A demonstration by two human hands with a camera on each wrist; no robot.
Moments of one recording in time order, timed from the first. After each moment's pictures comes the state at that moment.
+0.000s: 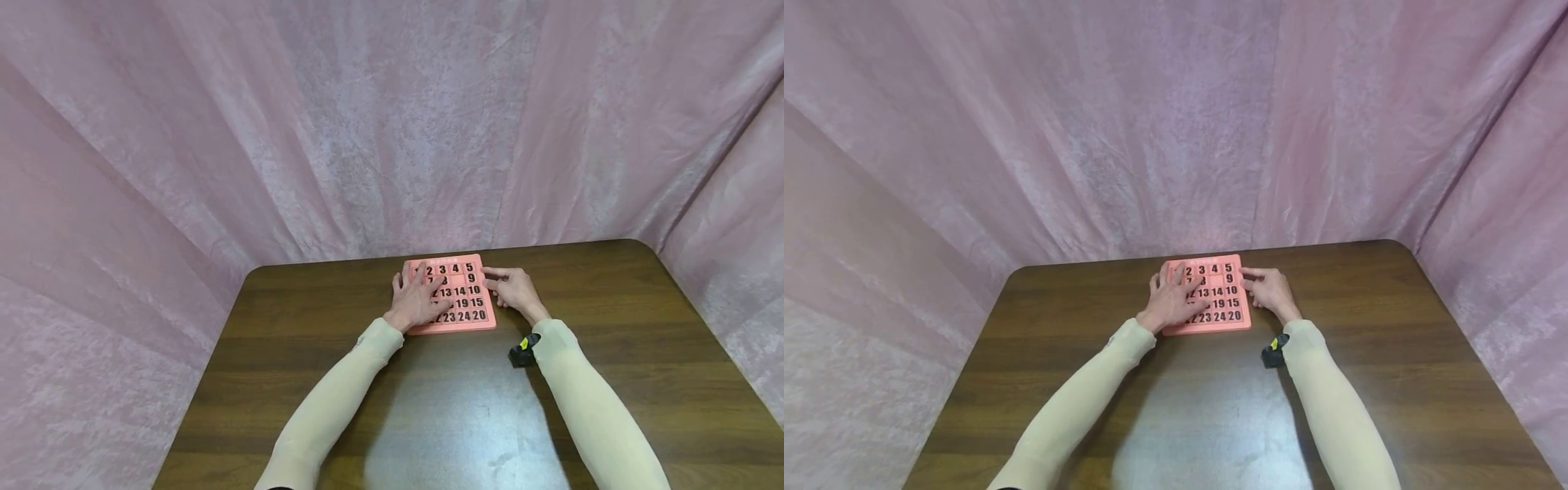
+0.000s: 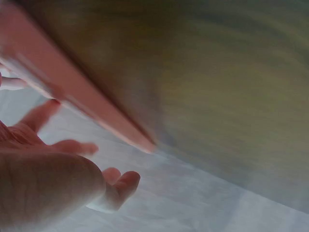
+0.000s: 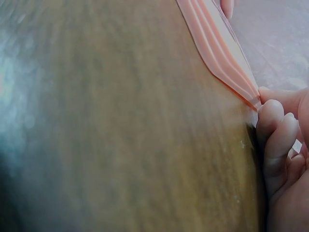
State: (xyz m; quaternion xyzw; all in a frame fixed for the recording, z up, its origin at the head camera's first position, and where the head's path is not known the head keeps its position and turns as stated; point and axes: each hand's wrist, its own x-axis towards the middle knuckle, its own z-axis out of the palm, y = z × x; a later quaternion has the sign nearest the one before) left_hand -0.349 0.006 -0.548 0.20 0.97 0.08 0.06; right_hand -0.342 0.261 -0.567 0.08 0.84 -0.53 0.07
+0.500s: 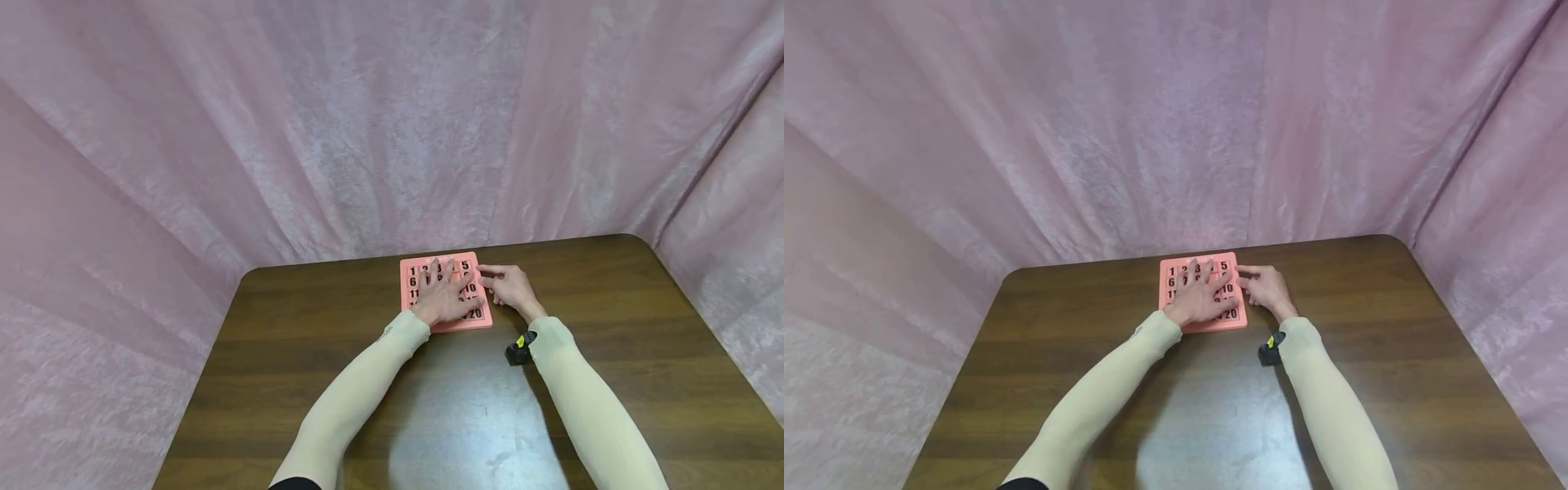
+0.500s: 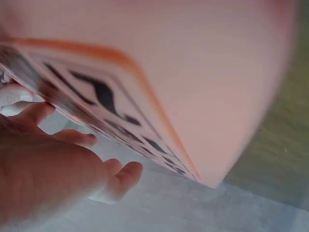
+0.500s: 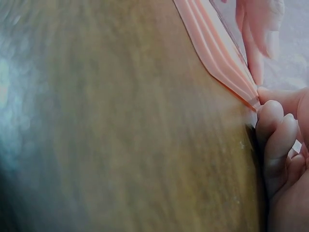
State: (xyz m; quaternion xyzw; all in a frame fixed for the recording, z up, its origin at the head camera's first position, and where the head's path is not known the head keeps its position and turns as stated) left_hand -0.351 0.064 -0.548 0.23 0.97 0.06 0.11; right_hand -0.345 0.264 -0.570 0.06 0.85 -0.52 0.06
